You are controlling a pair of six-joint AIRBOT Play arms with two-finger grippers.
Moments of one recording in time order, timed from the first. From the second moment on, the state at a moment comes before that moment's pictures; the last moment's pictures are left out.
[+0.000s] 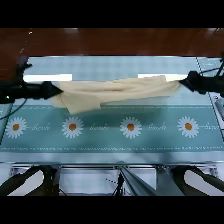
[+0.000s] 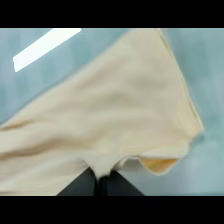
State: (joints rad) left arm 0.21 -1.13 0.95 0.69 -1.10 -1.14; right arm -0.30 -1.21 1.01 -0.77 0.87 1.28
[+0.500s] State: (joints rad) left arm 0.23 -1.46 1.19 0.63 -1.02 -1.16; right arm -0.16 -1.50 1.22 -0.72 0.56 1.28
